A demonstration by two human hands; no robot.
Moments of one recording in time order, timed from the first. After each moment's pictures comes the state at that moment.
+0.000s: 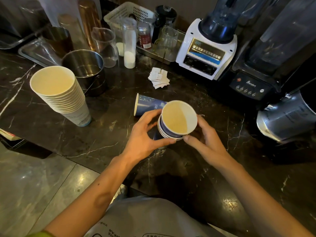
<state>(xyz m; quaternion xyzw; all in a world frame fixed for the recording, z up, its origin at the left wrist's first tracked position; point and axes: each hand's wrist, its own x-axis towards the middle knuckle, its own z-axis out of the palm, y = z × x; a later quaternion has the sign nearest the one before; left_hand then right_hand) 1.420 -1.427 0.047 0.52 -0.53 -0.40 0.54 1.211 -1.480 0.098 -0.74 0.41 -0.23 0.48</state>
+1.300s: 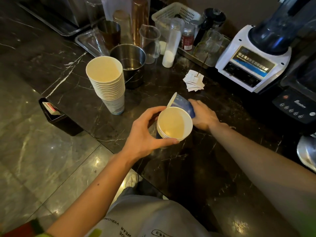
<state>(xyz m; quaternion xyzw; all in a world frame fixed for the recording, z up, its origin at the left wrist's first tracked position) 1.473 -1.385 0.061 0.60 -0.50 -0.32 0.53 1.326 -1.600 0.036 -0.86 0.46 0.10 0.19</state>
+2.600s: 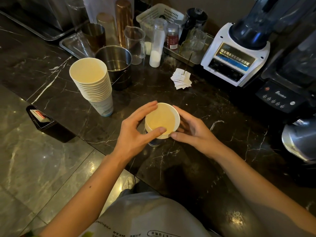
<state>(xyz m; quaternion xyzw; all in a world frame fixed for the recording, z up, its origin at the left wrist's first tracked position) 1.465 -1.387 0.060 0.58 -0.51 -0.28 0.57 1.276 -1.496 0.097 -0.70 0.30 -0.10 0.63</state>
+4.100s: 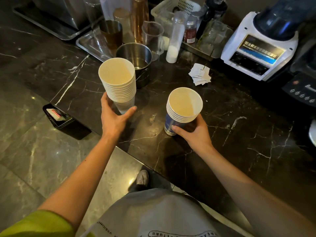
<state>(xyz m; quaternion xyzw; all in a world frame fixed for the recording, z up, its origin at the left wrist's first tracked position) 1.591 -1.370 0.020 0.76 -0.27 -0.24 0.55 1.345 -1.467 0.024 -0.64 0.49 -0.24 0.54</state>
